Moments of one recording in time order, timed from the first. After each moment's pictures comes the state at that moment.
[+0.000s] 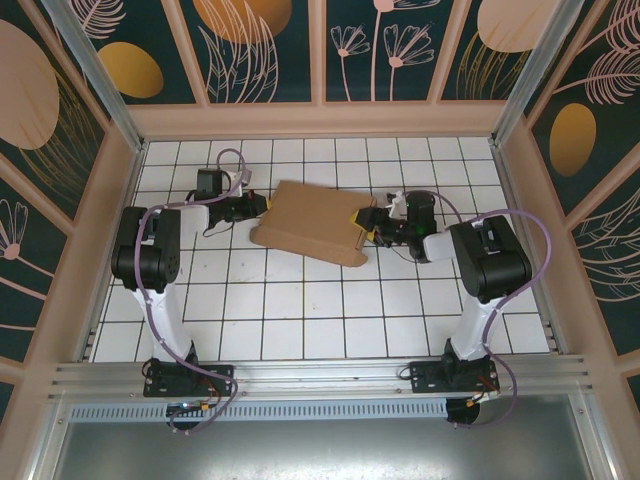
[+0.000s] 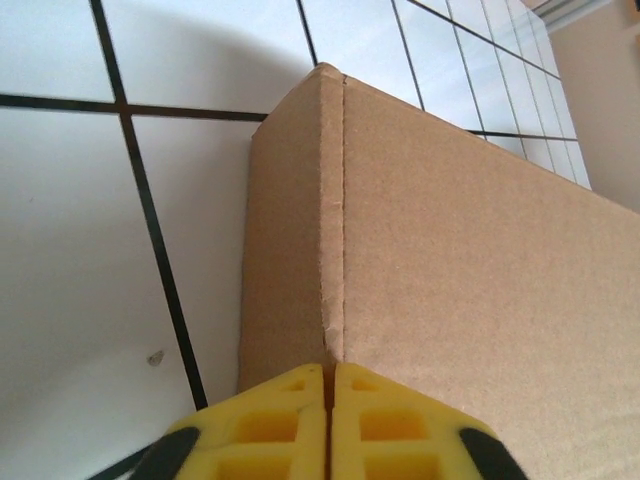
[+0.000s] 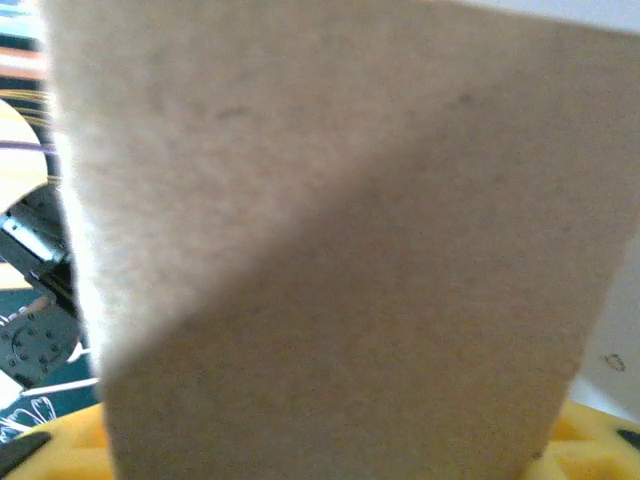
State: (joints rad) left arm -0.10 1.99 1.09 0.11 0.74 -0.38; right arm 0.24 1.85 0.72 0.61 -0.83 0.98
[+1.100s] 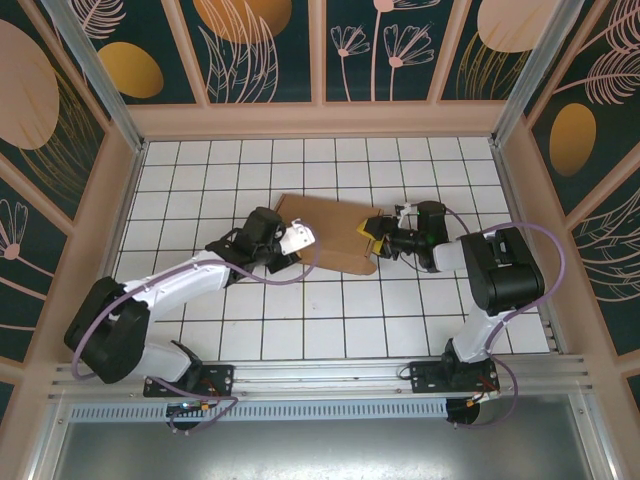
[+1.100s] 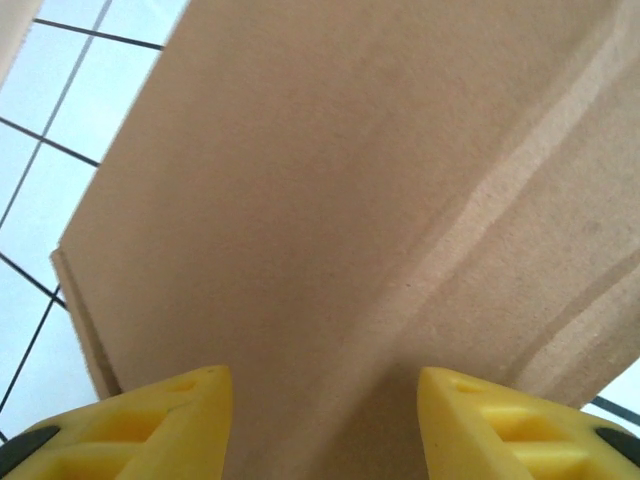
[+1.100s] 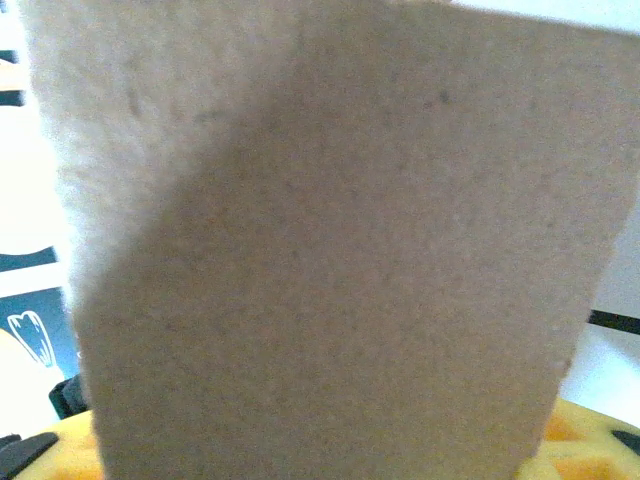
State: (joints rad) left arm -0.67 1.43 0.80 -0.16 0.01 0.57; right arm 0.20 1.75 0.61 0.58 -0.94 1.10
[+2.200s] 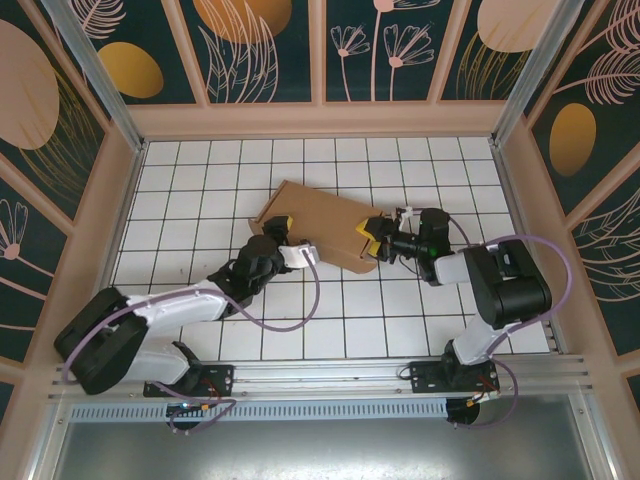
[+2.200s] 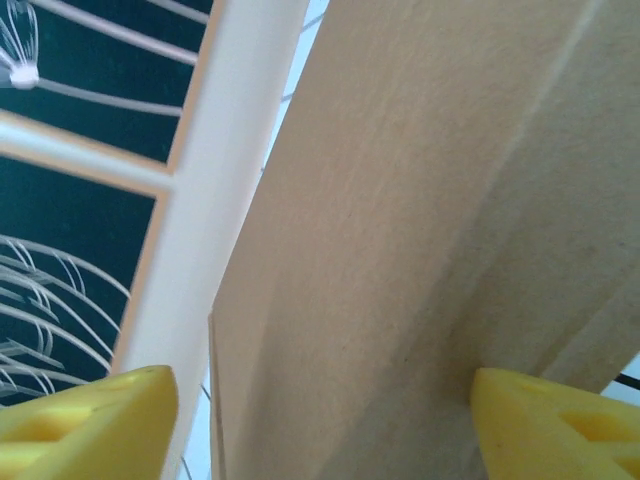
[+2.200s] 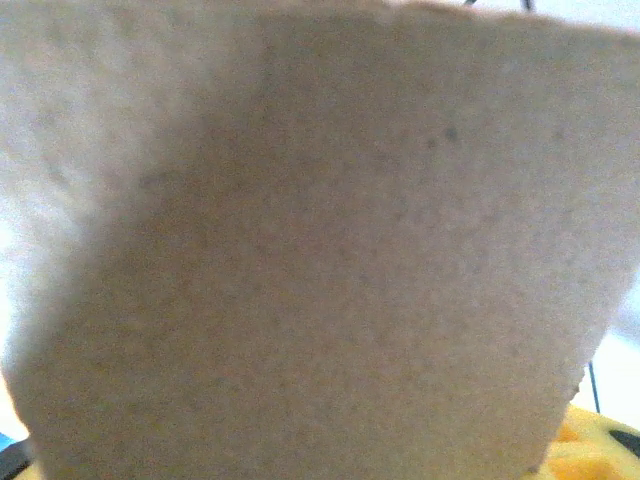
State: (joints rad) left arm -0.79 1.31 0.53 0.41 -0.24 0.94; right arm 0.24 1.65 0.49 0.83 -0.95 1.37
